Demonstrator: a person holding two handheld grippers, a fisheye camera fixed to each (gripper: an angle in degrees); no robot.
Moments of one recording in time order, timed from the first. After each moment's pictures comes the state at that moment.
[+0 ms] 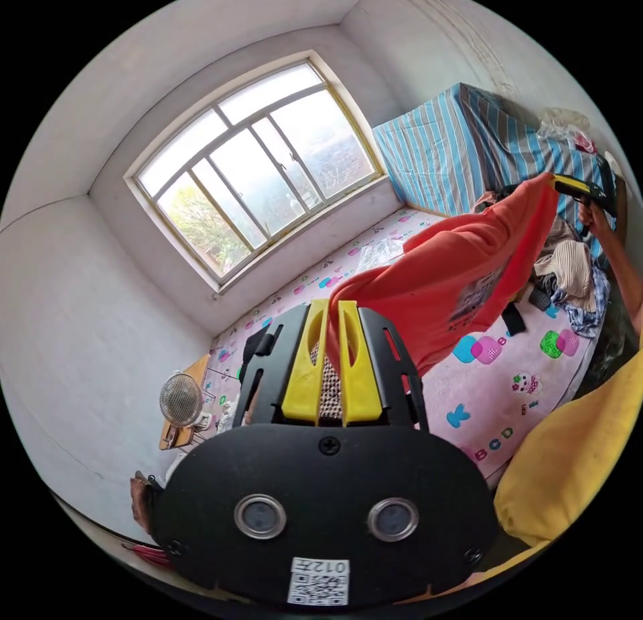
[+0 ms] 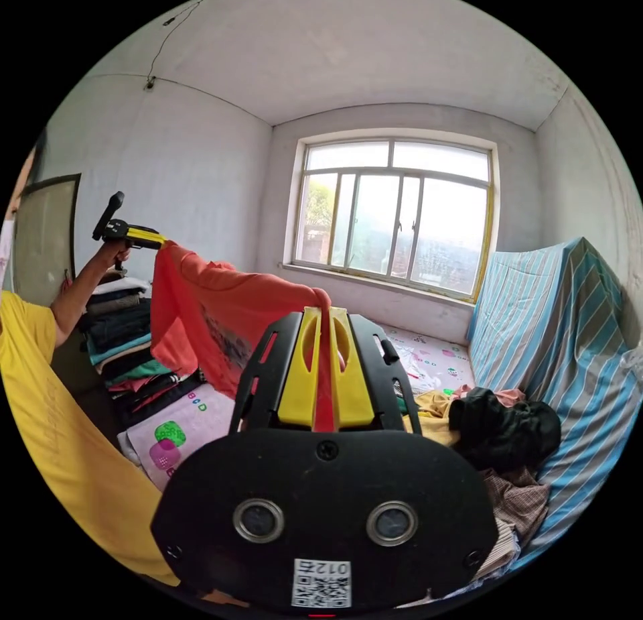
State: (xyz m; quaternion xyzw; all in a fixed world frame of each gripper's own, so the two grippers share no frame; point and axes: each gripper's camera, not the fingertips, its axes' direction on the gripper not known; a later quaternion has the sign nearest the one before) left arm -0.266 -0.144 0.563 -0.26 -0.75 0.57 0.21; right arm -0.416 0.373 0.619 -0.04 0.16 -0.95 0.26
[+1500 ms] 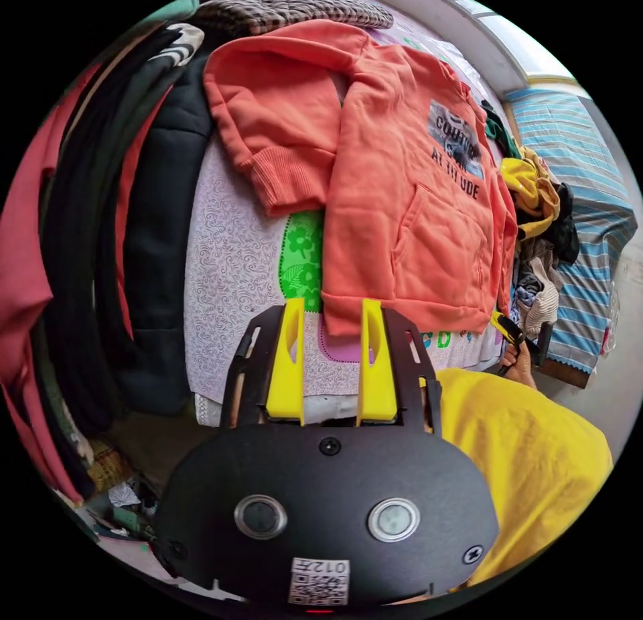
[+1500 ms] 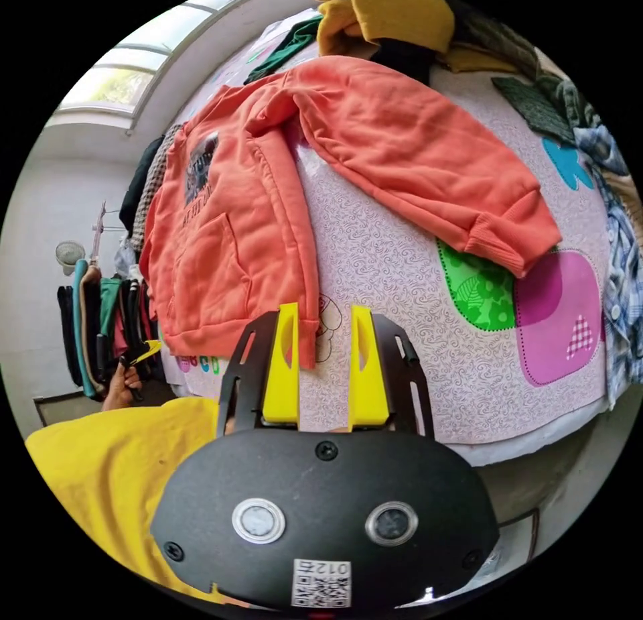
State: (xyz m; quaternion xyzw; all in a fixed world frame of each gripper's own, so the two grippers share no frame) left arm -0.684 -0.086 -0.120 -0.21 -0.84 -0.07 0.49; right arm -0.178 -0.185 0.749 -0.13 0.60 -0.54 0.57
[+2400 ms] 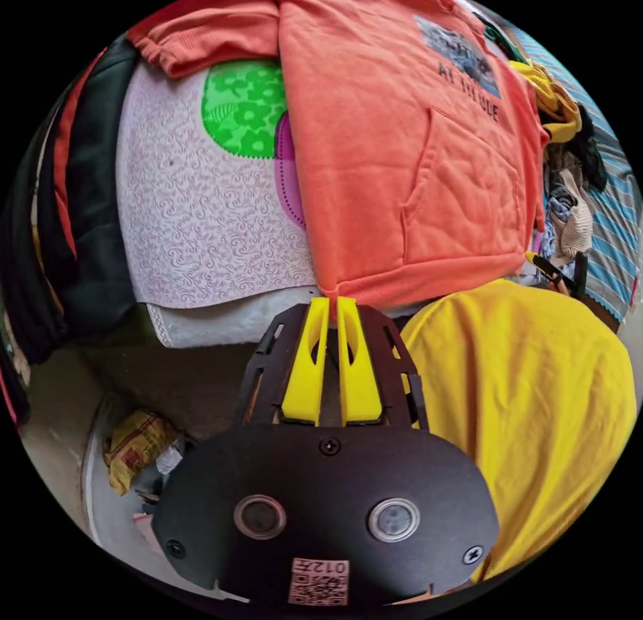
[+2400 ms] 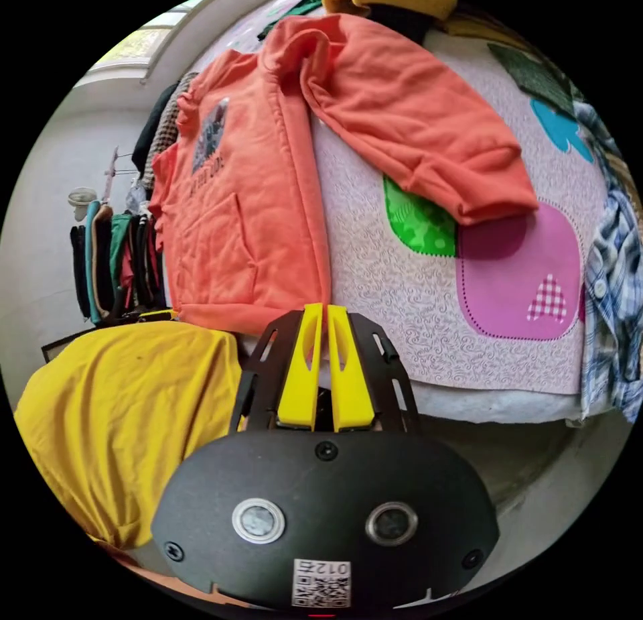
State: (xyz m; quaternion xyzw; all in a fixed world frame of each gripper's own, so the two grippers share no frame) left arm -0.773 0.161 -0.151 -0.33 -0.84 -0.17 0.41; right arm -0.234 -0.297 0.641 -0.25 0.64 -0.49 0.54
